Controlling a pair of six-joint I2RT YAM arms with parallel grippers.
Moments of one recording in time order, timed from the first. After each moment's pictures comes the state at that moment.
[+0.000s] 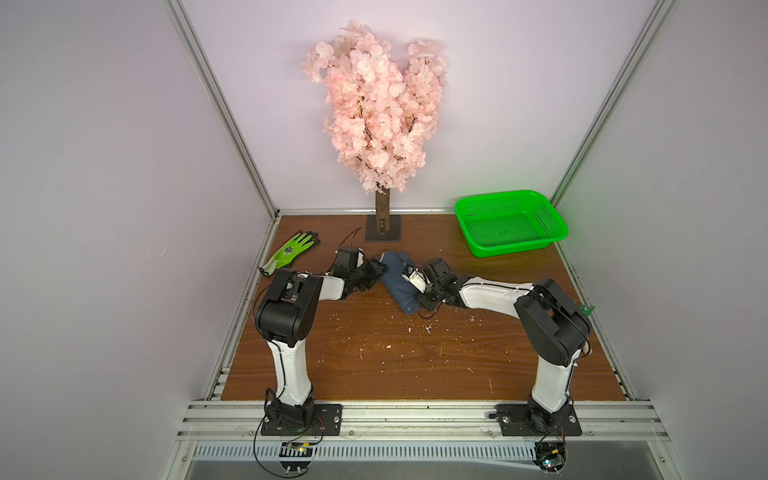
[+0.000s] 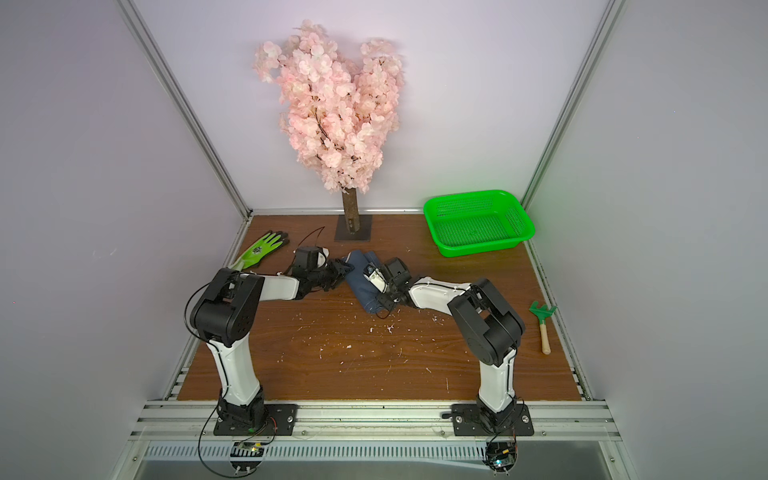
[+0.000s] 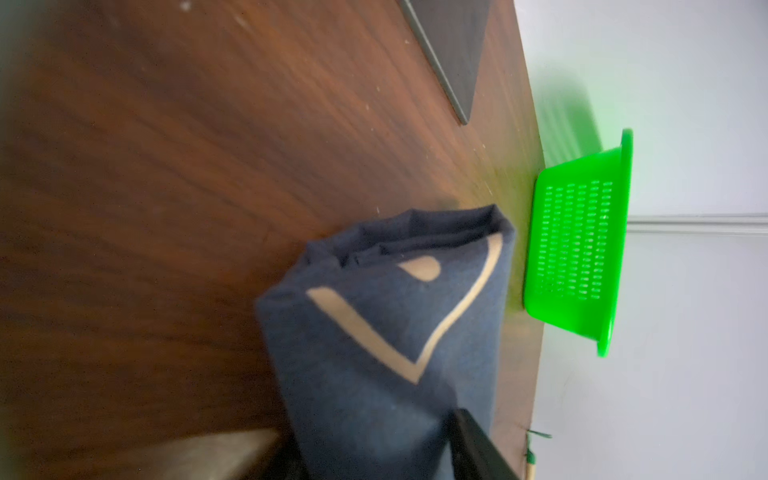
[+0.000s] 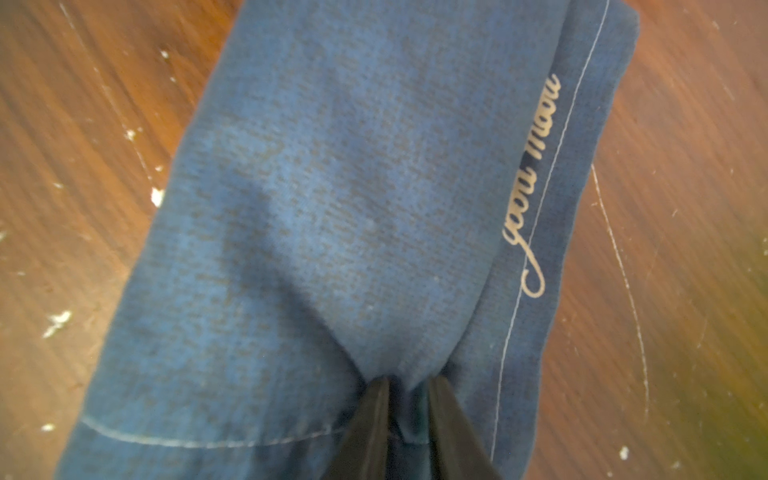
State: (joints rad) left arm -0.26 1.96 0.96 0.33 0.48 -0.97; right arm 0.71 1.87 1.11 -0.18 0.04 -0.25
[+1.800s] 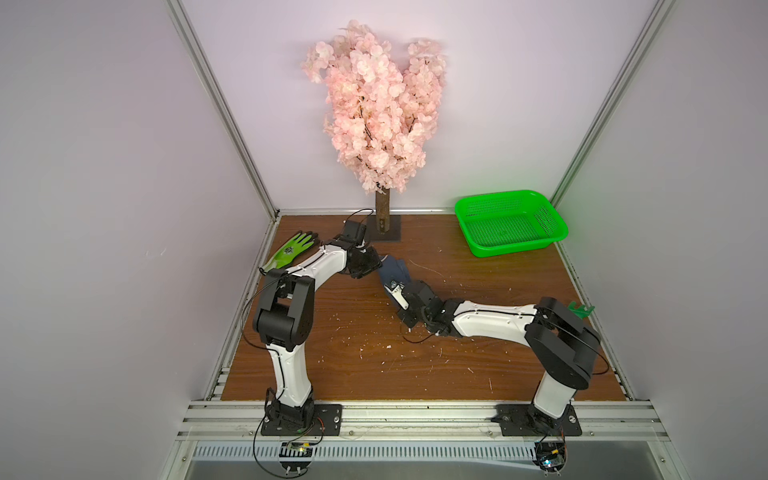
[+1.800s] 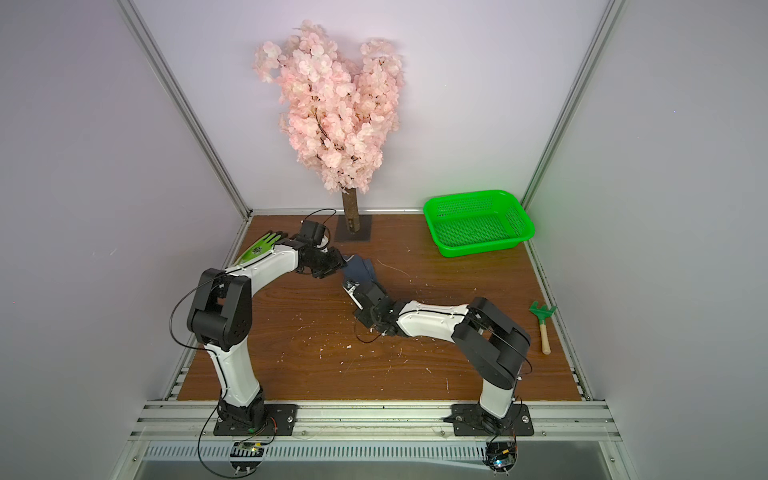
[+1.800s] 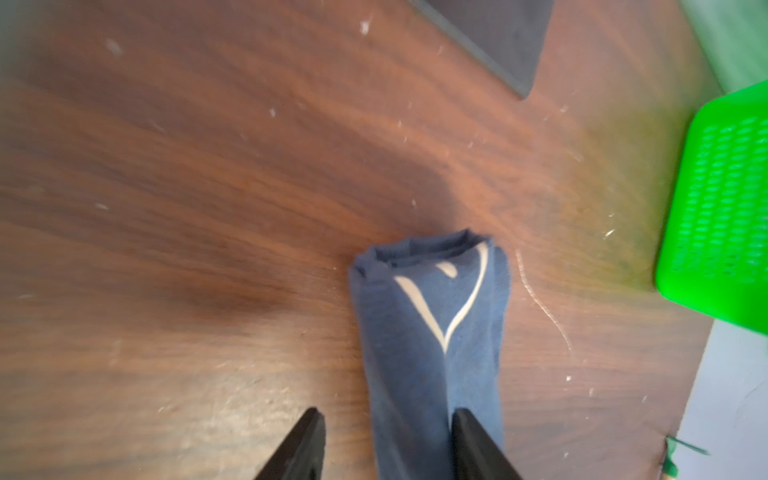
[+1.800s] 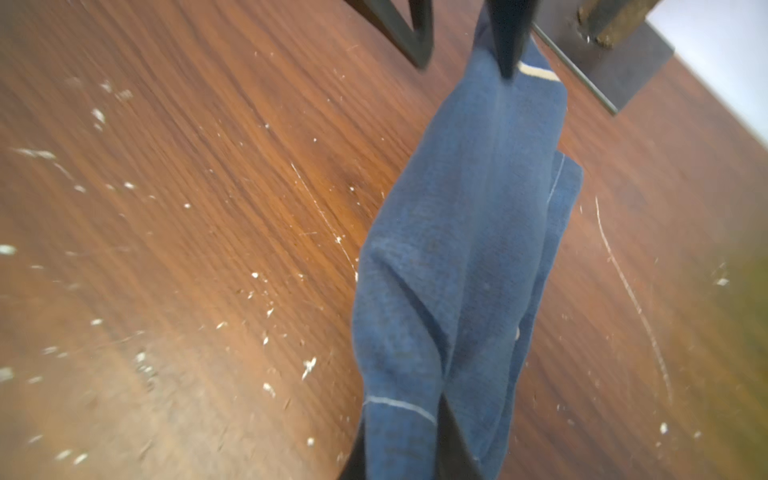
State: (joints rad) left arm -0.28 1.89 1.38 -0.50 0.26 -0.66; right arm 0.93 1.73 0.98 0.01 0.21 0.02
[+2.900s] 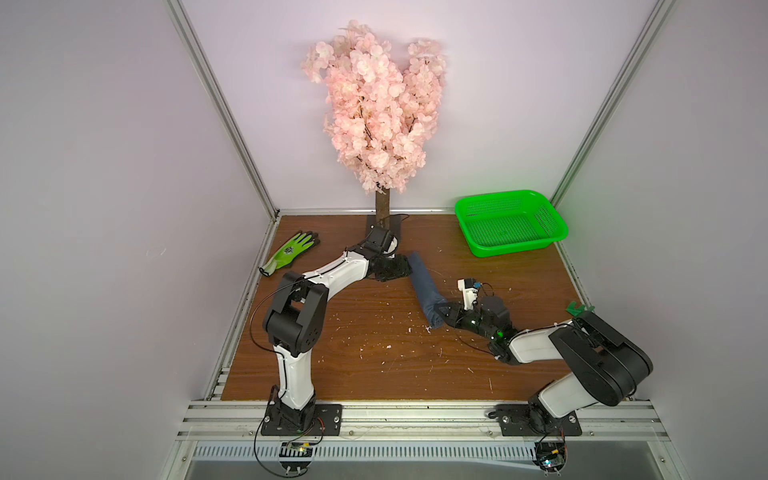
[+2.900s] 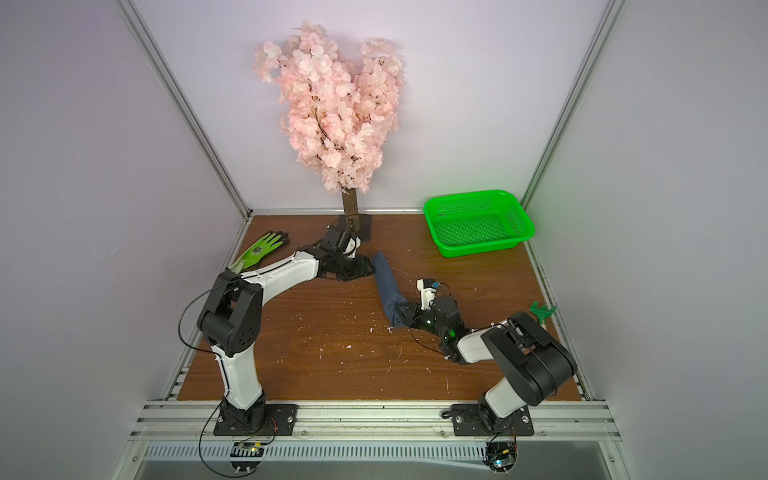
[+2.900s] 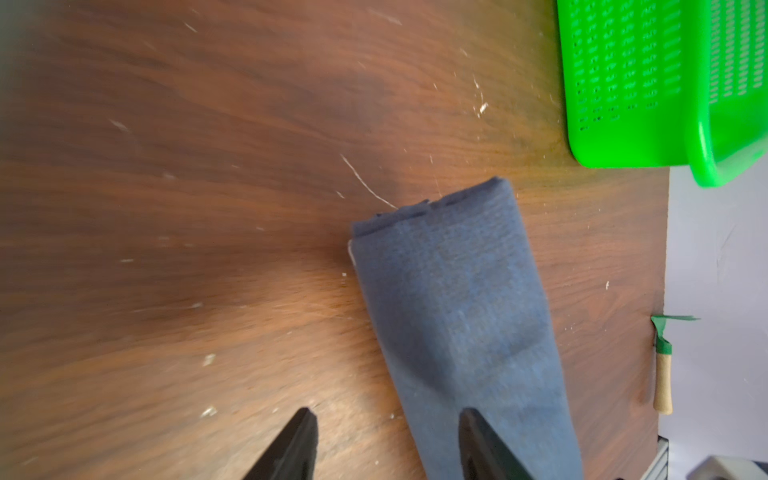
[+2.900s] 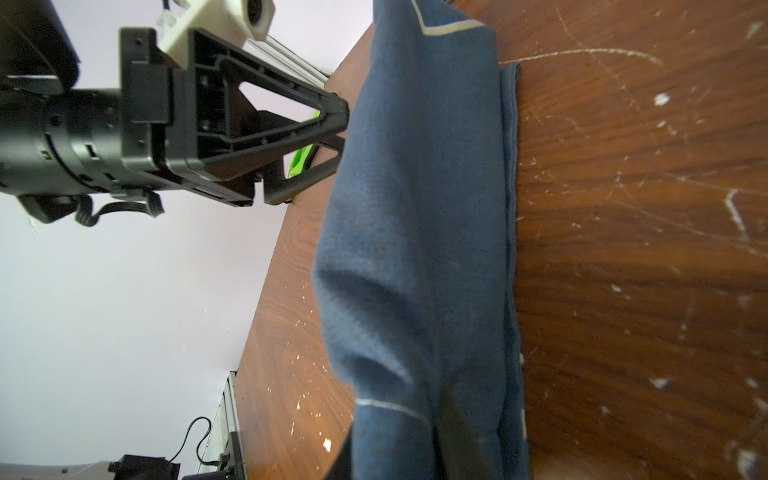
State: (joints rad) left arm -0.48 1.93 1.37 -0.37 0.34 -0.58; right arm 0.55 1.54 0.30 0.88 -0.35 0.89
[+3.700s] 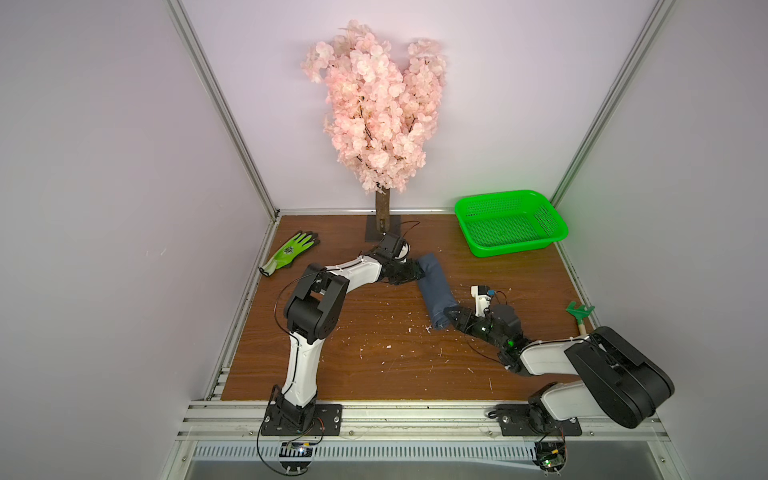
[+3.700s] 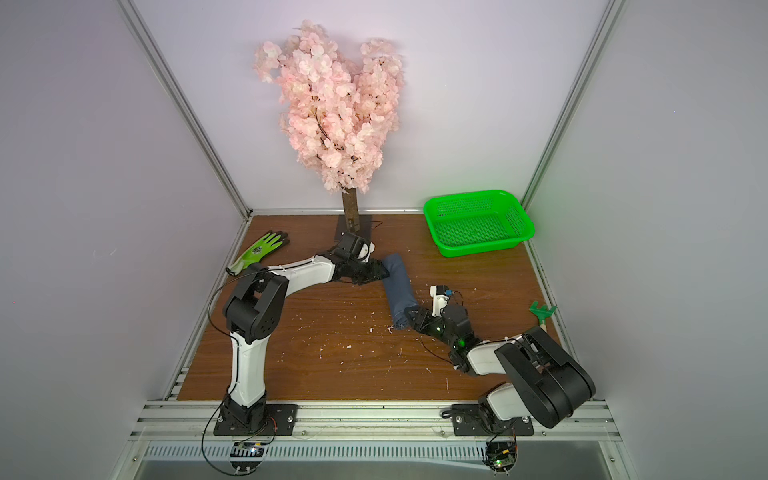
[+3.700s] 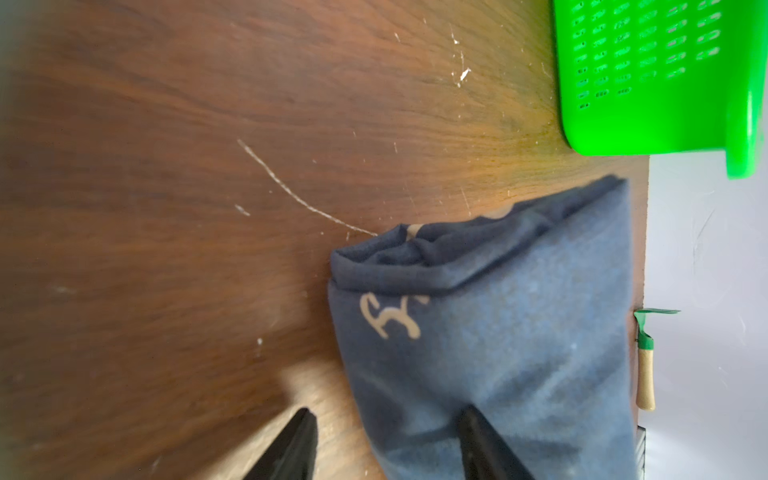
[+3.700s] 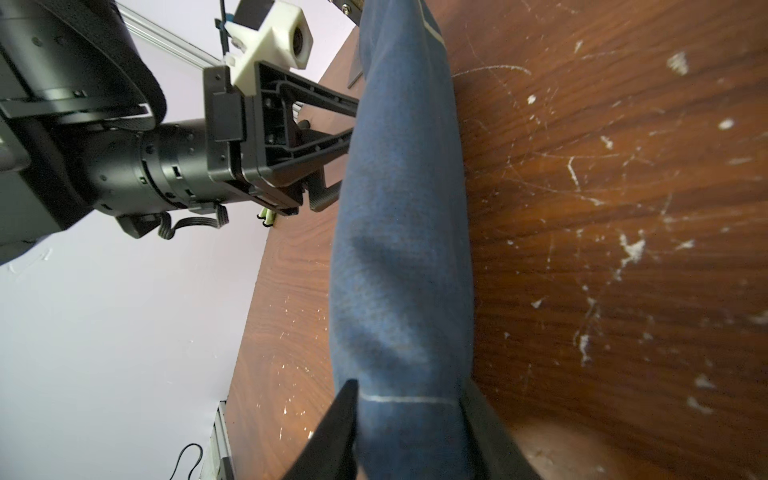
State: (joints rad) left arm -0.52 2.09 1.41 -0.20 0.42 -0.62; right arm 0.52 1.41 0.20 0.82 -0.28 0.91
